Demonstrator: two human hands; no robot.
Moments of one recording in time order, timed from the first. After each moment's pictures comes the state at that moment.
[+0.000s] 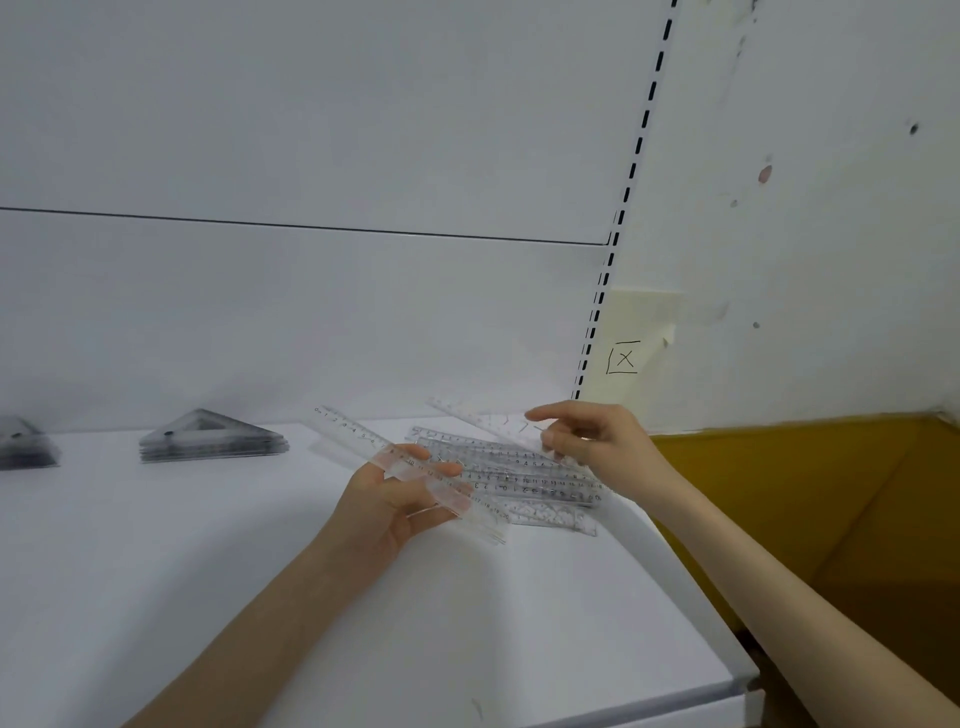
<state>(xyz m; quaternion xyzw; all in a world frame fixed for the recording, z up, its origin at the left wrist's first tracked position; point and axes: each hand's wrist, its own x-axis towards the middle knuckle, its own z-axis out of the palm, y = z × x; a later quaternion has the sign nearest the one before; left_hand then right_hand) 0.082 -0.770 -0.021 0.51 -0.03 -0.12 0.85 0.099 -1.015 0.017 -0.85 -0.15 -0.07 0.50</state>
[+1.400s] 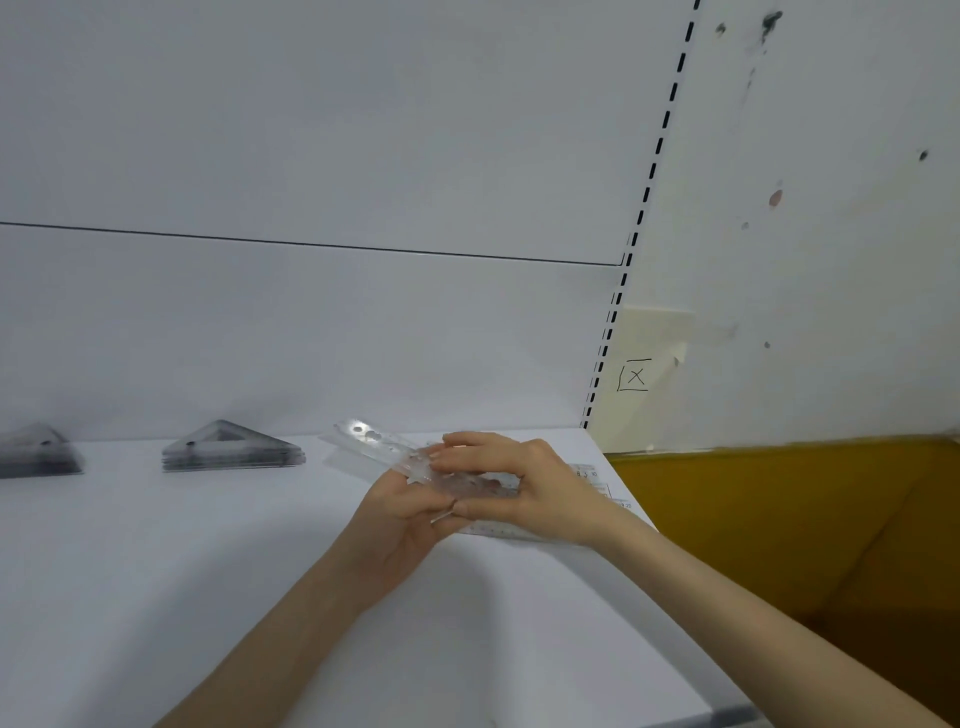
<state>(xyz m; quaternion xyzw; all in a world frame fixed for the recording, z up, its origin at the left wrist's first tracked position) 0.081 -0.766 -0.018 0.51 -0.18 -0.15 0.83 0.097 -0.943 0.010 -0.85 -0.36 -0.06 0.38</state>
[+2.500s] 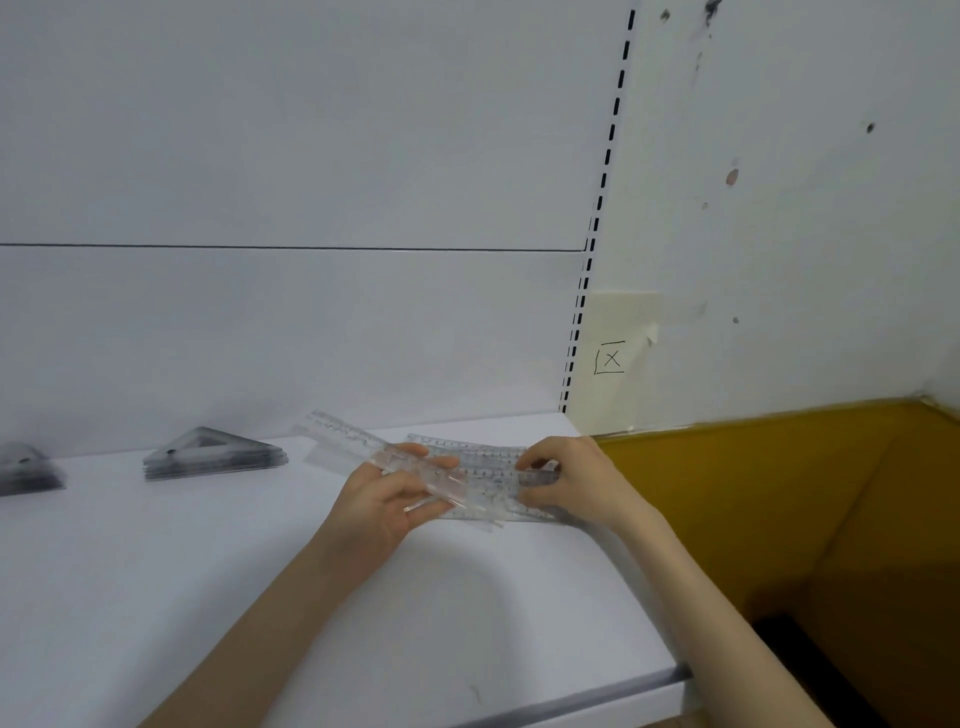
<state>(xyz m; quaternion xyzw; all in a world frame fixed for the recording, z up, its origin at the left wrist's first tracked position) 0.081 -0.770 -0.019 0.50 -0.06 -0.11 0.86 0.103 -1.008 -0.020 -0.96 -0.11 -0.06 0.27</state>
